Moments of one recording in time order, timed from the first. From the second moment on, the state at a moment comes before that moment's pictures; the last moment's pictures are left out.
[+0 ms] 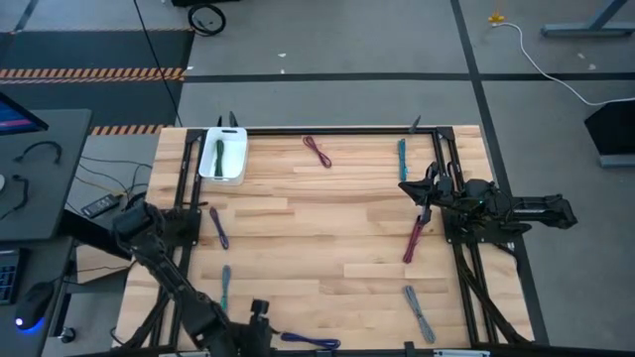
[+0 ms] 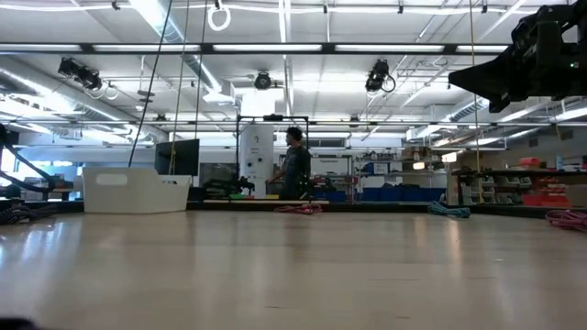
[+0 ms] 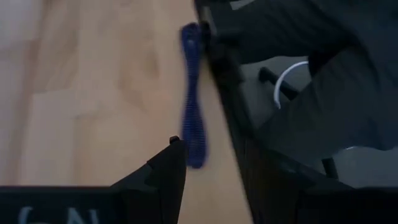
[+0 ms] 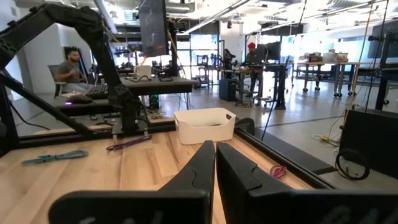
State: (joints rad) left arm -0.96 1.88 1.24 -0.24 -0.52 -0.60; right arm -0.05 0.01 0.01 0.14 0.26 -0.02
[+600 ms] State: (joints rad) left arm -0.86 2.01 1.24 -0.16 -0.42 -0.58; right arm -0.05 0.01 0.01 0.14 0.26 -0.02
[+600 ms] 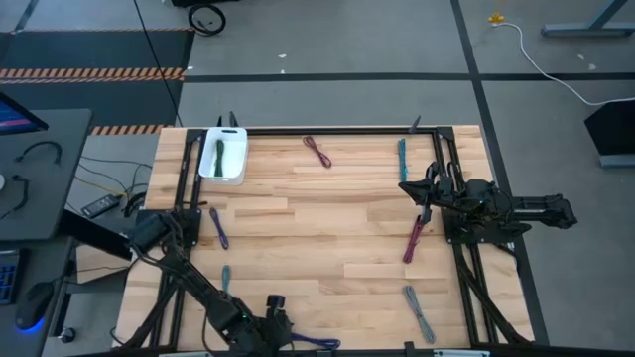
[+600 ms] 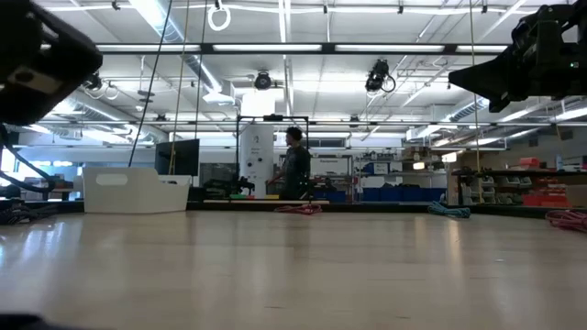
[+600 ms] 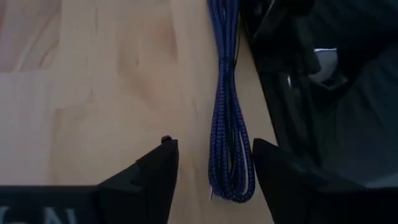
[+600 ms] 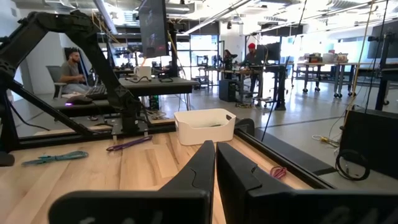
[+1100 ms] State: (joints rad) left arm -0.81 2.05 1.24 -0.25 -0.42 -0.92; right arm -0.05 0.01 0.01 0.14 0.26 -0.02
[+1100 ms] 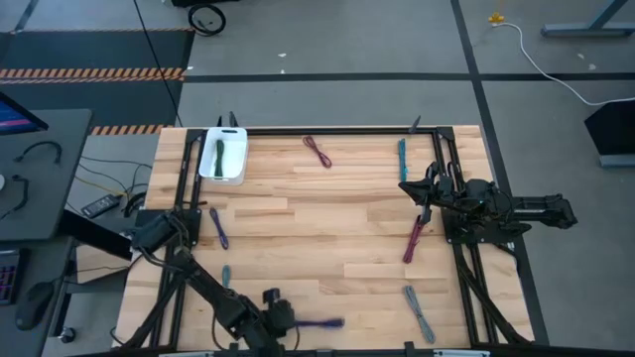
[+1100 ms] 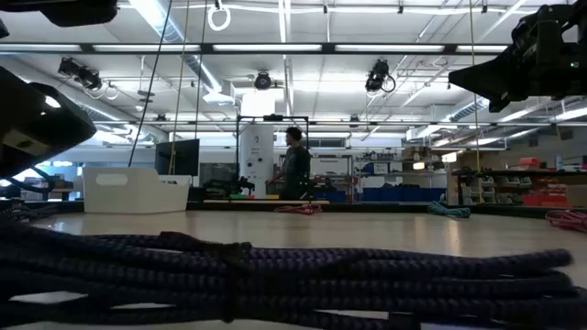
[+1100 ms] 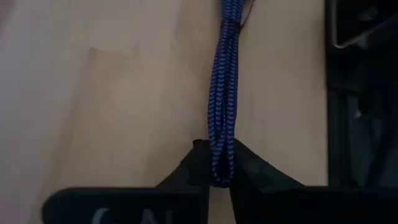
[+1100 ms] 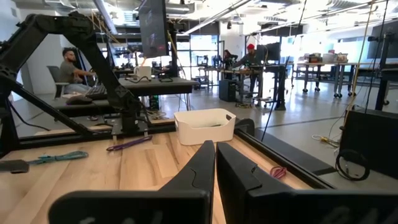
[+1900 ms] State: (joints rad) left arm -0.17 1.35 1.23 -1.55 -0.65 -1.46; right arm -0.05 0.01 0.01 0.14 0.26 -0.02
